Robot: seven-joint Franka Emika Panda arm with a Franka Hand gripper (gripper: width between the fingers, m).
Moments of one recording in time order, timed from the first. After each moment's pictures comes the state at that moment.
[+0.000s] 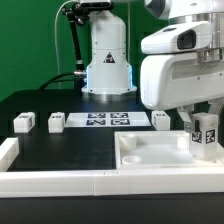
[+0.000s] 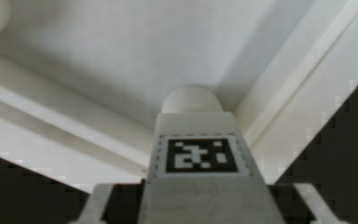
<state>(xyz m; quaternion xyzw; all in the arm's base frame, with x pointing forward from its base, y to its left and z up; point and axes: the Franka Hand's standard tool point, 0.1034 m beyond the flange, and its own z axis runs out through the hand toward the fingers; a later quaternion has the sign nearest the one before) 0.612 0.115 0.076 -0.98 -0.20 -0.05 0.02</state>
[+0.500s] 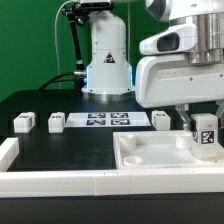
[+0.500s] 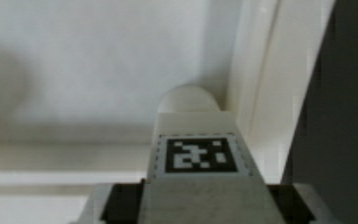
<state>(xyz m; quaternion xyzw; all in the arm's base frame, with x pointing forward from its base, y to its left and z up) 0.609 0.119 0.074 -0.99 0.08 -0.07 0.04</state>
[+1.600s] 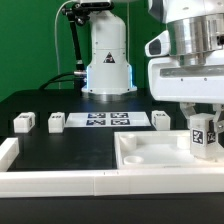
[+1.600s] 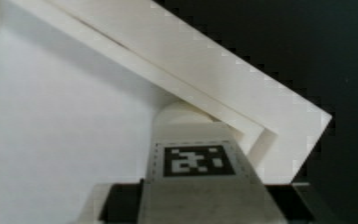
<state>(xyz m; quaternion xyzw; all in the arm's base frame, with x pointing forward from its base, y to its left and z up) 0.610 0.121 0.074 -0.87 0.49 -0.02 0.08</state>
